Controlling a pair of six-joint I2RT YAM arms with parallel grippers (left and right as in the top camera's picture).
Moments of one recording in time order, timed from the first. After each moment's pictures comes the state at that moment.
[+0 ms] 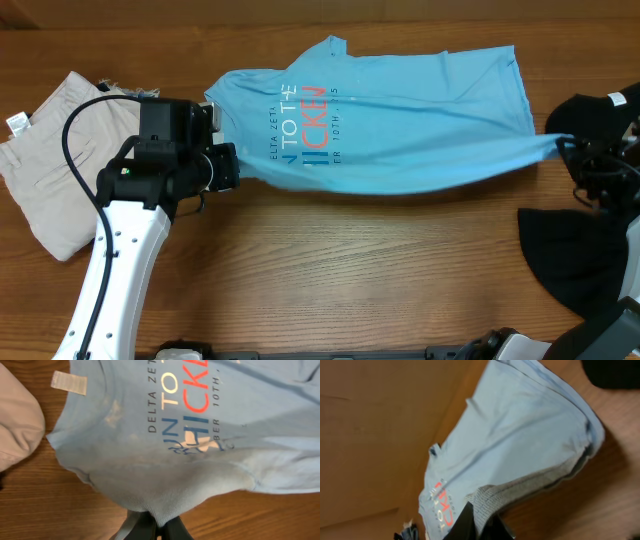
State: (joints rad) left arm -0.09 1.34 1.19 -0.89 0.23 -0.25; right arm -0.66 1.45 1.05 -0.48 -0.81 0.46
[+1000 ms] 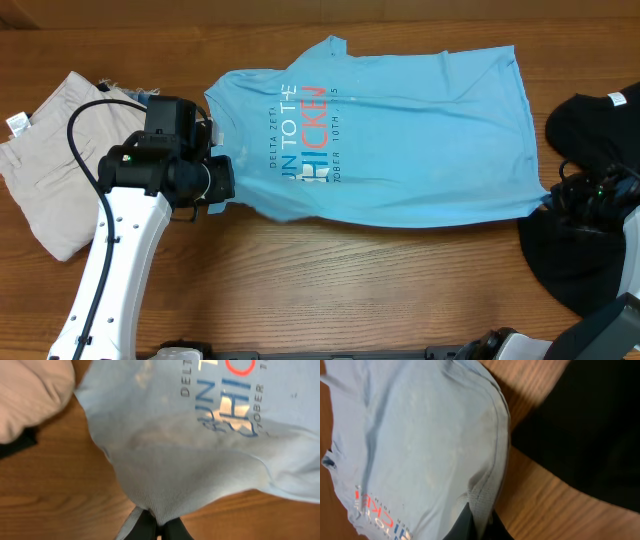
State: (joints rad) left arm -0.09 1.39 1.25 -1.09 0.14 -0.23; right arm -0.63 1.47 1.07 -0.93 -0.41 0.51
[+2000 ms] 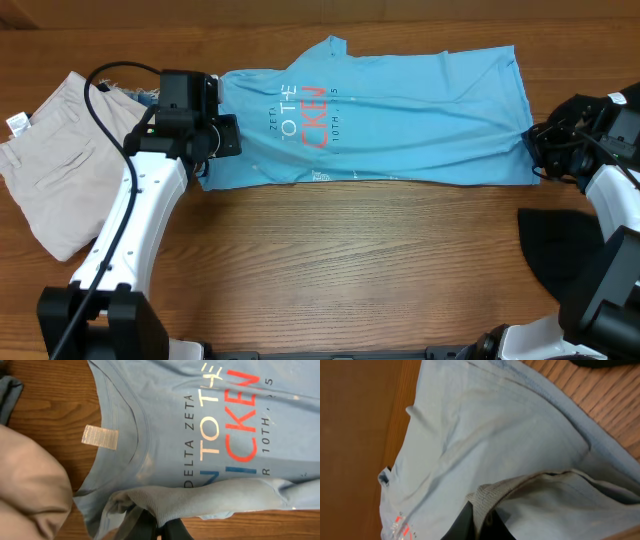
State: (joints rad) left arm -0.09 1.60 1.25 -0.66 0.08 -0.20; right arm -0.45 1.71 1.08 -0.31 -0.48 0.69
